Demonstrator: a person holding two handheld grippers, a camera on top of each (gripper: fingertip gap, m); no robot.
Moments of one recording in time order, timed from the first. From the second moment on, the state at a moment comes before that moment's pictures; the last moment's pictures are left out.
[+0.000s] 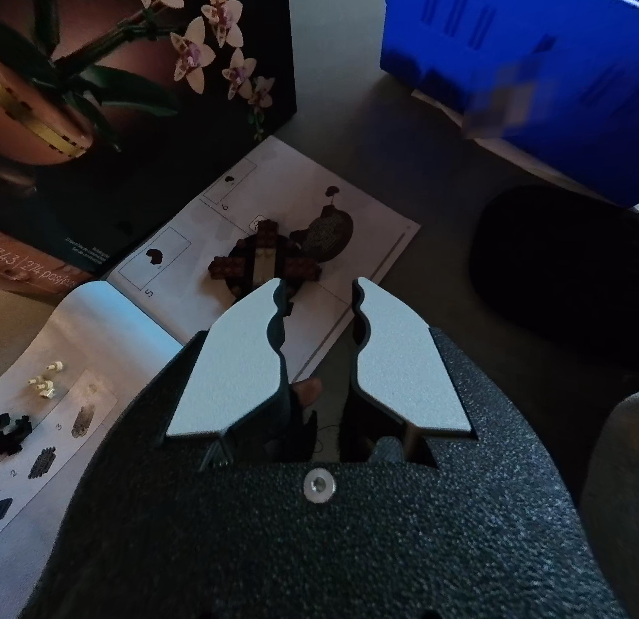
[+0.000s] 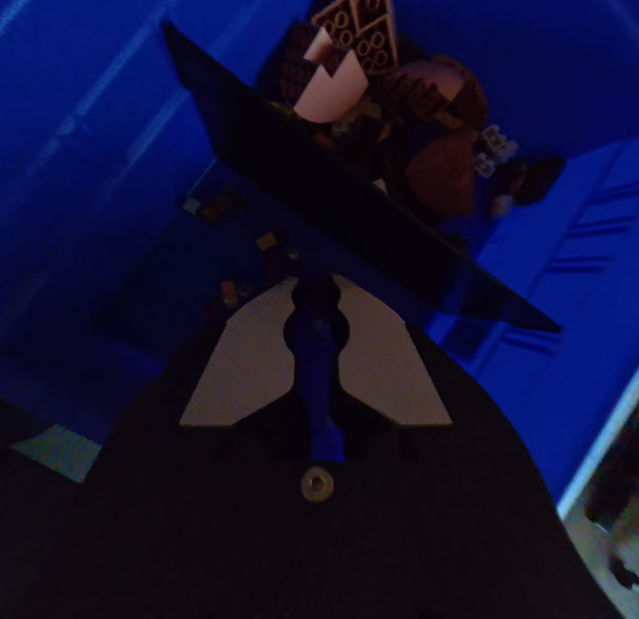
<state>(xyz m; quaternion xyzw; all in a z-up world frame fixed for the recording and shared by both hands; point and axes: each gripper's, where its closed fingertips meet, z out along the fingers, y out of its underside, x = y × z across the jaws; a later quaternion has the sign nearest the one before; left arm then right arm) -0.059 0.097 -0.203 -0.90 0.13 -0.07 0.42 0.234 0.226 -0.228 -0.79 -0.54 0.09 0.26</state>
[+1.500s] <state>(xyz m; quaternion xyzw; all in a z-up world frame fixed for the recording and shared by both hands) -0.067 0.082 -0.201 -0.88 0.13 -0.08 0.44 0.293 0.210 -0.193 -0.86 -0.46 0.02 0.23</state>
